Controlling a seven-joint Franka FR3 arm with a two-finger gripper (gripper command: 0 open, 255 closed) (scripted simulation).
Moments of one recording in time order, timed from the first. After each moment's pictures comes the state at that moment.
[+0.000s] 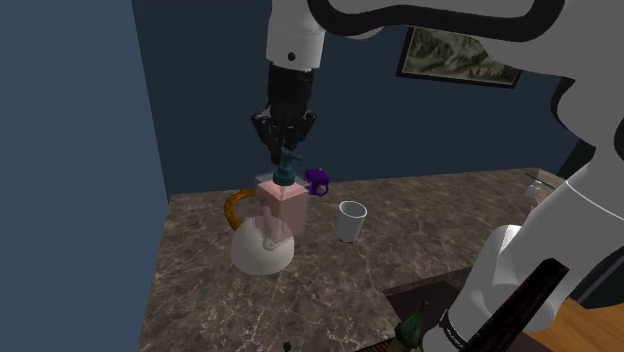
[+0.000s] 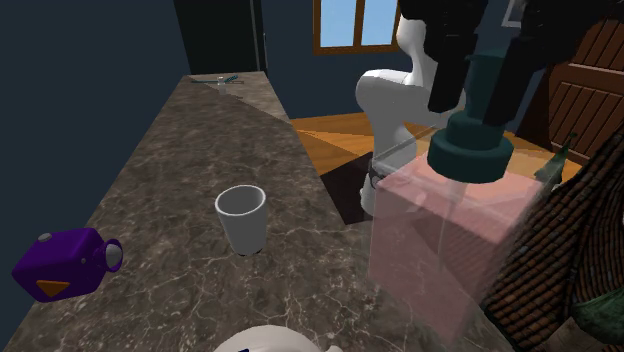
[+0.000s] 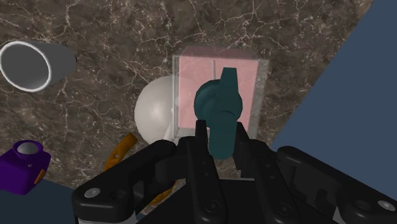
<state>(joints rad) 0.14 -0.20 0.38 -1.75 0.09 1.60 0.54</state>
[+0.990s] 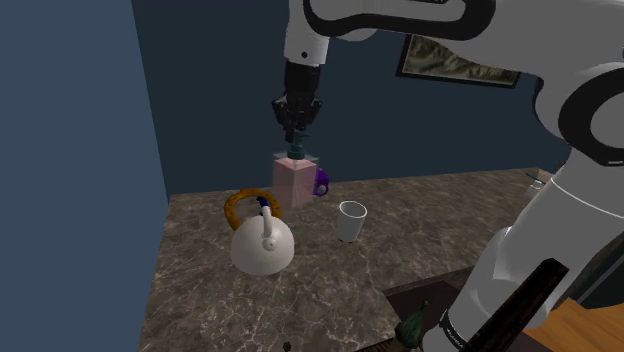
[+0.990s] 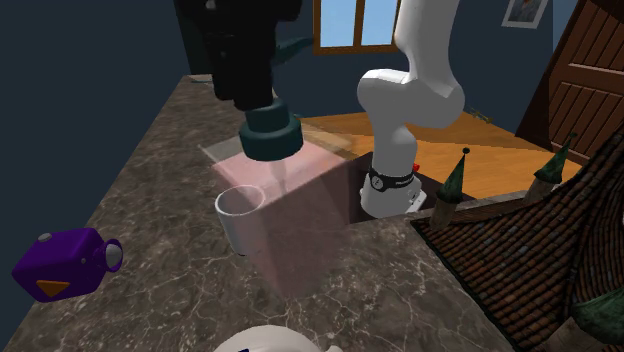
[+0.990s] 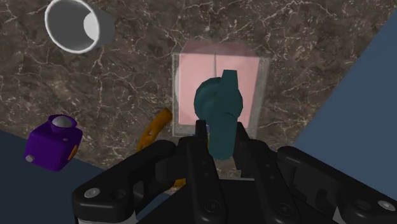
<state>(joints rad) 0.05 -0.11 0.26 -1.66 0.05 1.59 0.33</state>
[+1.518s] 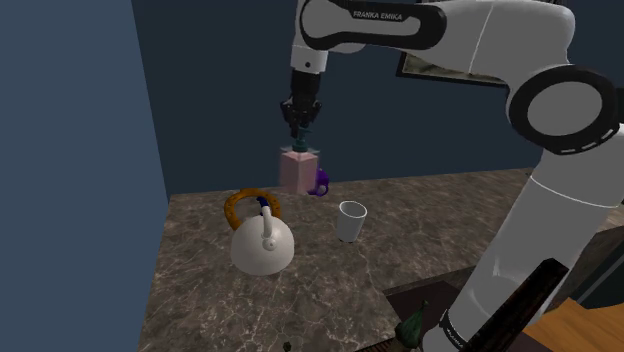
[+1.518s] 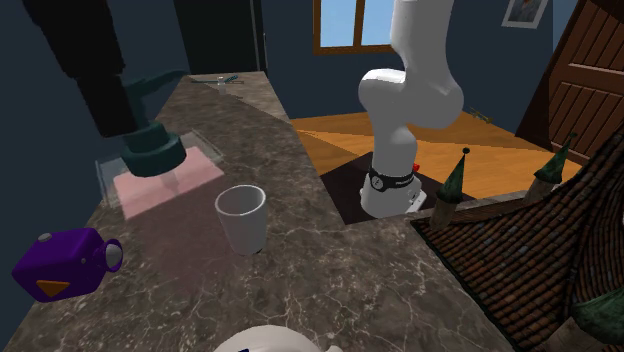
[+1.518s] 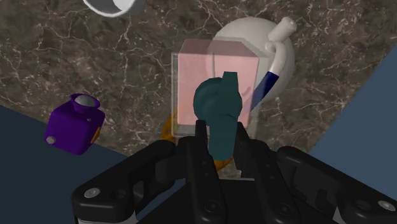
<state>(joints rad) -0.02 0.03 0.18 -1.57 0.02 1.63 0.18</state>
